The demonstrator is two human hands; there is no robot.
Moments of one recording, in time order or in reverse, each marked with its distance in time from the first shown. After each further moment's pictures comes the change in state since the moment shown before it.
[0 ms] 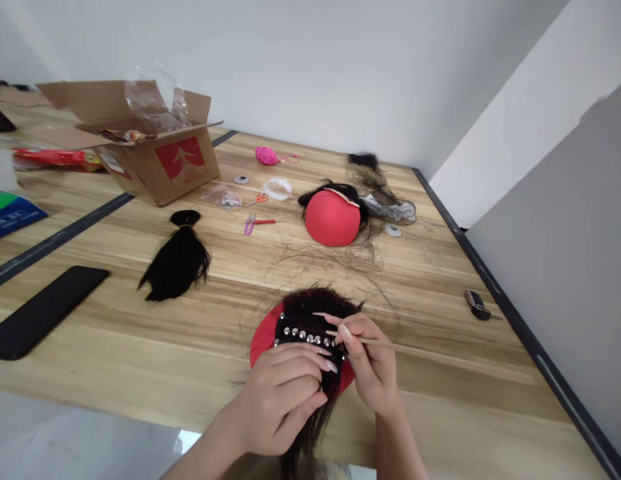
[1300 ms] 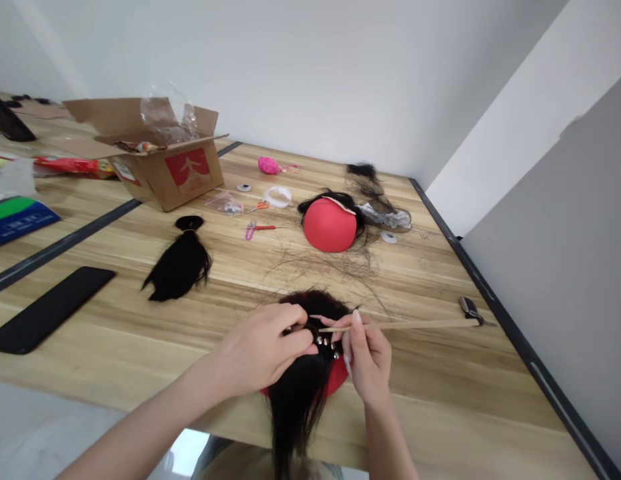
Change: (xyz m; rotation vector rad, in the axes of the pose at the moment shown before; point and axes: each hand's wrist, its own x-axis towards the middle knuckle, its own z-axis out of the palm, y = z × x) left_hand 0.042 -0.004 -0.042 0.501 -0.260 0.046; right_hand 0.001 0.003 0.008 0.194 0.221 0.098
